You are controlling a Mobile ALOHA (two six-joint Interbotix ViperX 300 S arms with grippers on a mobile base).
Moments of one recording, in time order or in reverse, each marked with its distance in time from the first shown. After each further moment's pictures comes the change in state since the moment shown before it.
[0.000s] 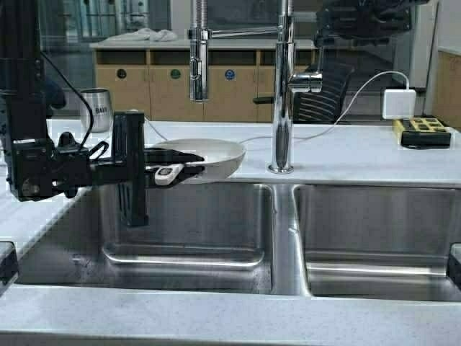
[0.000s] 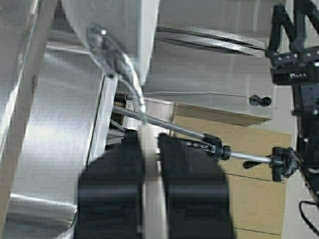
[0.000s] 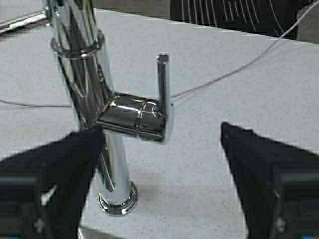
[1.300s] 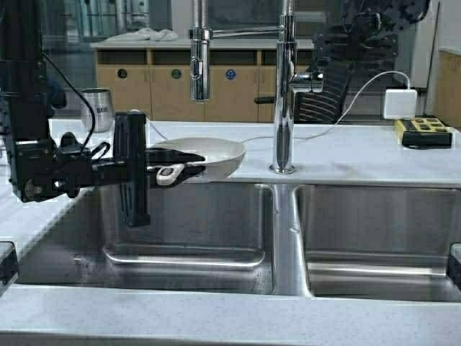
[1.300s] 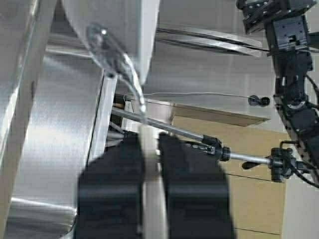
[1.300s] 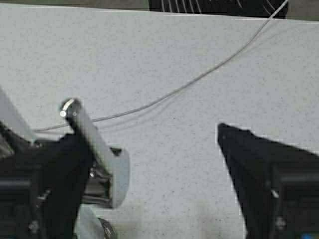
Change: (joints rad) left arm 0.002 0.009 -0.015 0.002 0.000 0.000; right arm -0.080 0.278 -0.307 0.071 0.078 0.043
